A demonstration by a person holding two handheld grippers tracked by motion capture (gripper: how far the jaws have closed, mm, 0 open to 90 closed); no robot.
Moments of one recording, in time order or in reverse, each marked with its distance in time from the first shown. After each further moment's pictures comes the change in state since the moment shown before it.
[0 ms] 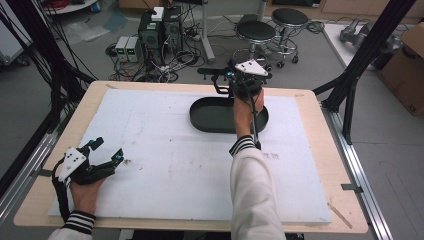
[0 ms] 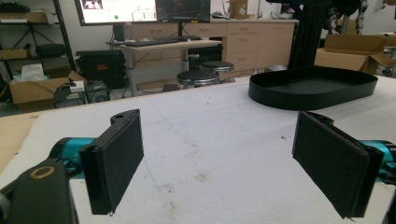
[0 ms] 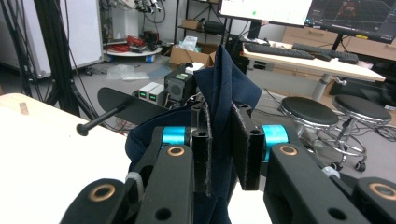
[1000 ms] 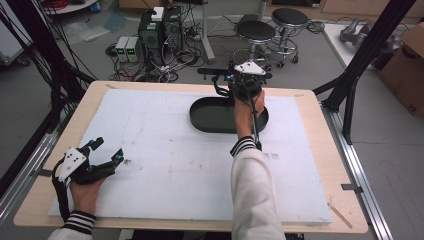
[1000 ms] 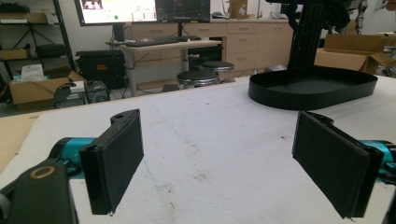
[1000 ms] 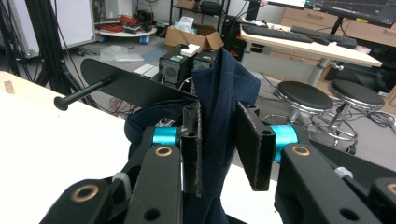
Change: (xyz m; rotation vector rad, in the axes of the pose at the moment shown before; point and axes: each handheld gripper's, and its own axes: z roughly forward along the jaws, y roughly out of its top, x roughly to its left) left arm 0.000 0.000 0.000 0.002 -0.001 0.001; right arm -0.001 -0.005 0.004 0.072 -0.017 -0.019
